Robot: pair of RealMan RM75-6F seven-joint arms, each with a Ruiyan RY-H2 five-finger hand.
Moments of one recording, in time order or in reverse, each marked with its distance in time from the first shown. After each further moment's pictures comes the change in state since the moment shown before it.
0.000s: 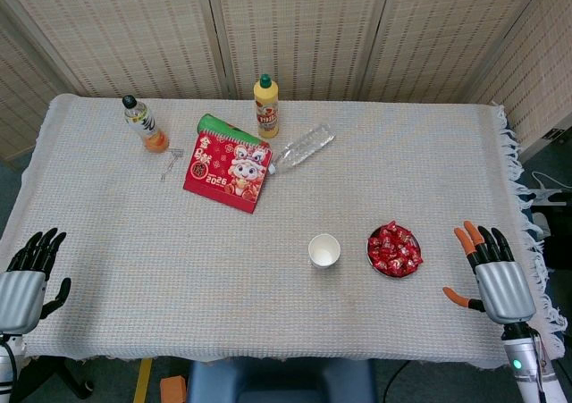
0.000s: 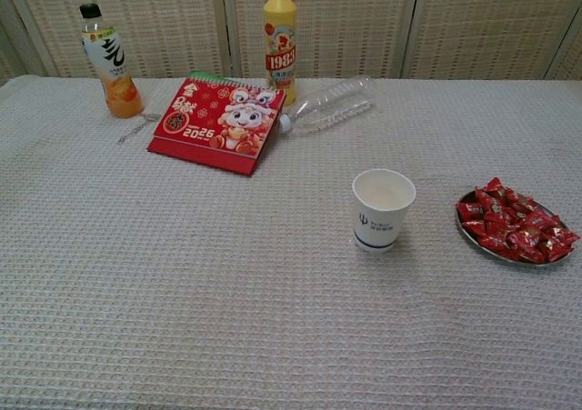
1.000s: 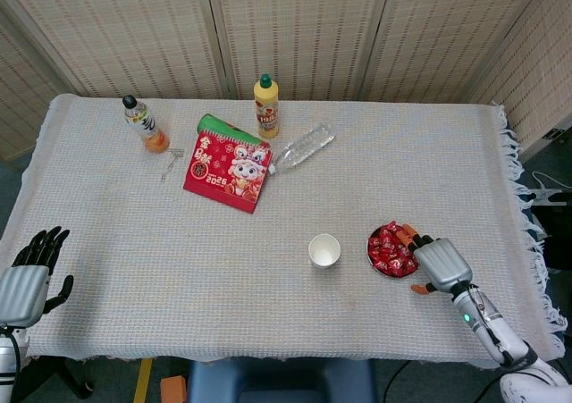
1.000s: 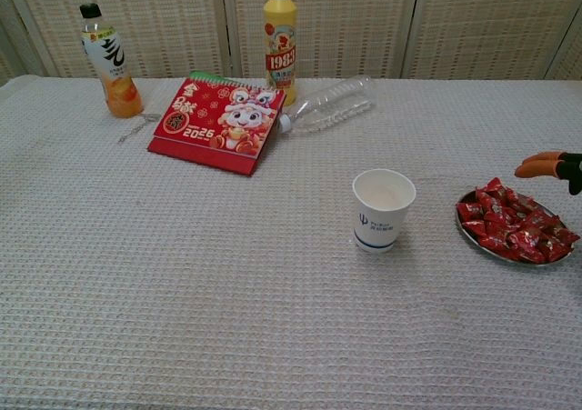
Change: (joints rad) left arm -0.029 0.017 -0.008 -0.022 -0.055 -0.077 -0.006; right arm 0.322 0.024 0.020 -0.038 0.248 -0.573 -0.294
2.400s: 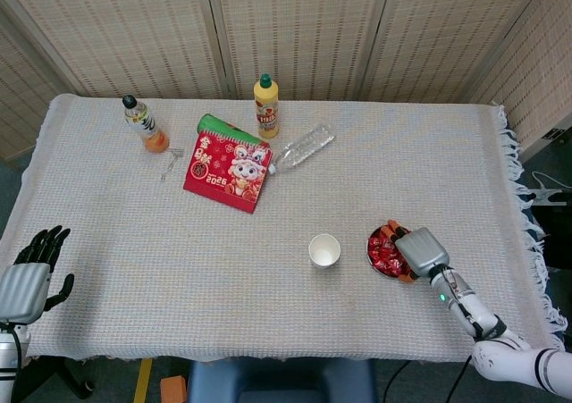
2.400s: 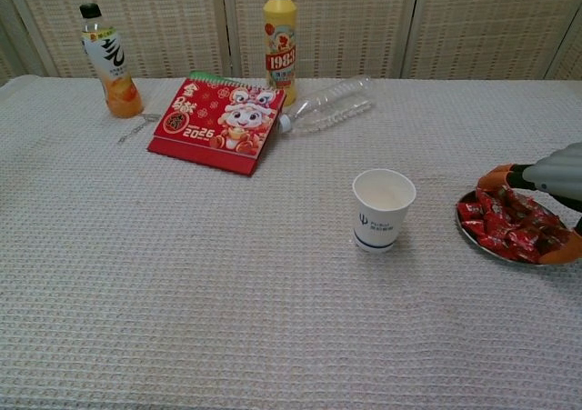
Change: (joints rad) left arm -0.016 0.001 -0.003 0.006 -0.031 -0.036 -0.009; right arm 0.181 -0.094 -0.049 0.098 0.201 -0.086 -0.111
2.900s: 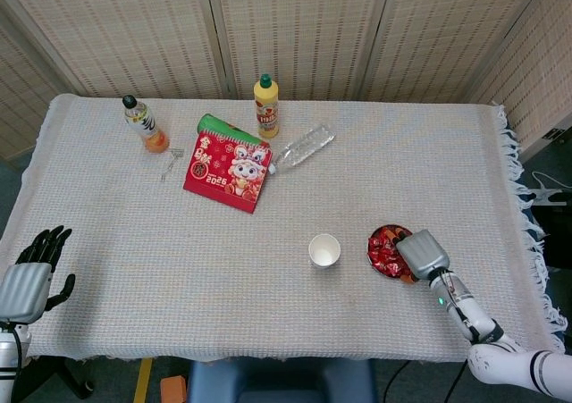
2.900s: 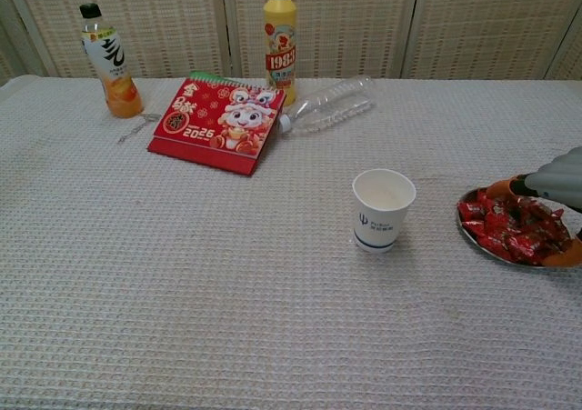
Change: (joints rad) left arm -0.005 0.002 0.005 0.002 0.006 -0.006 -0.011; right arm 0.016 -0.016 -0.040 -0.028 0.088 0.064 -0.135
